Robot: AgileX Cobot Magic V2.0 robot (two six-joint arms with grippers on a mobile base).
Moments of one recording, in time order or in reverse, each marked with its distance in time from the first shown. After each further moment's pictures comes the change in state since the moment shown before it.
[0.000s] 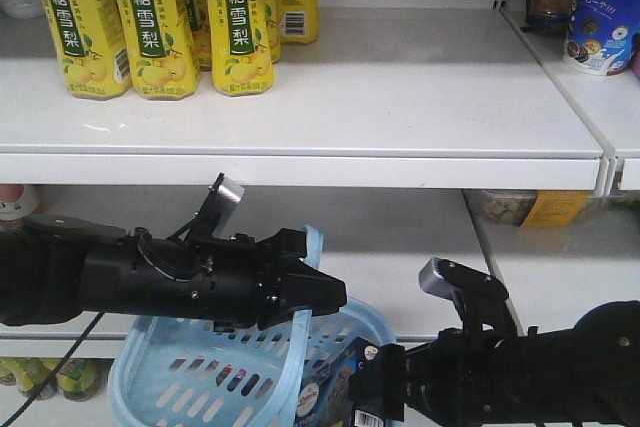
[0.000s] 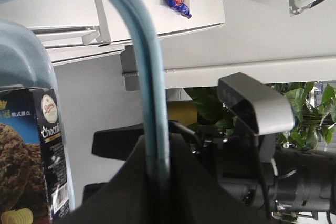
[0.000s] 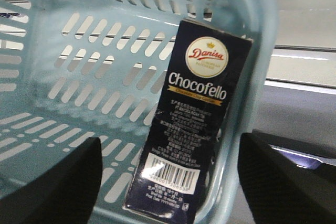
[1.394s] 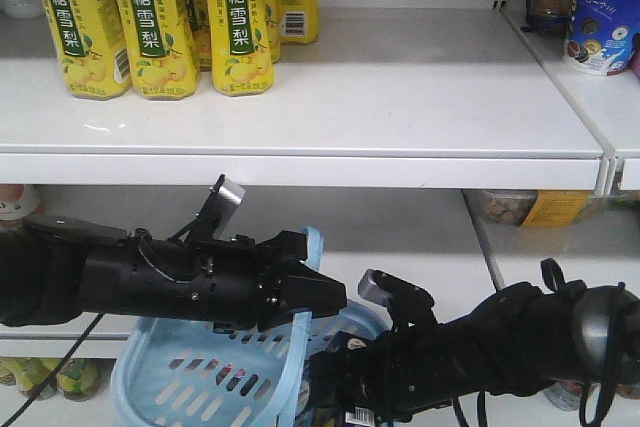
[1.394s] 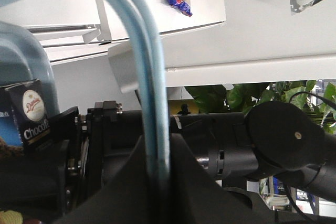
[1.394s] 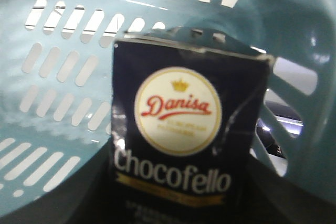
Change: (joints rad) left arm 0.000 0.000 0.002 0.005 0.000 0.000; right arm 0.019 0.392 -0.151 0.353 0.053 -0.332
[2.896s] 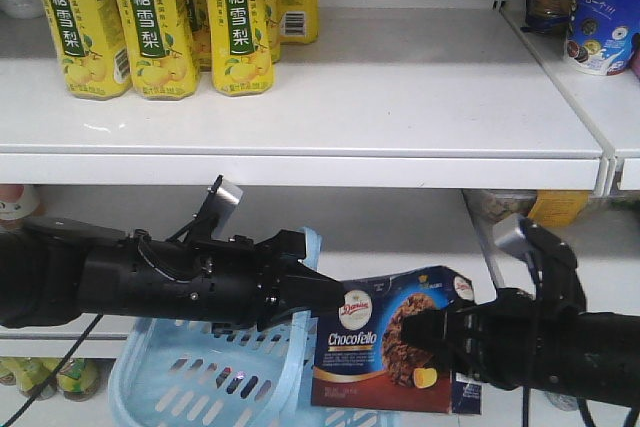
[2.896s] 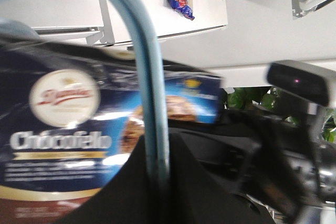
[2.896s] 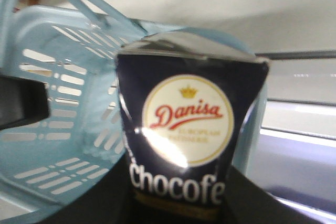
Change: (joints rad) left arm 0.000 0.000 0.005 -0.008 -0.009 0.000; right arm -0.234 -0.575 0.199 -0.089 0.047 0.009
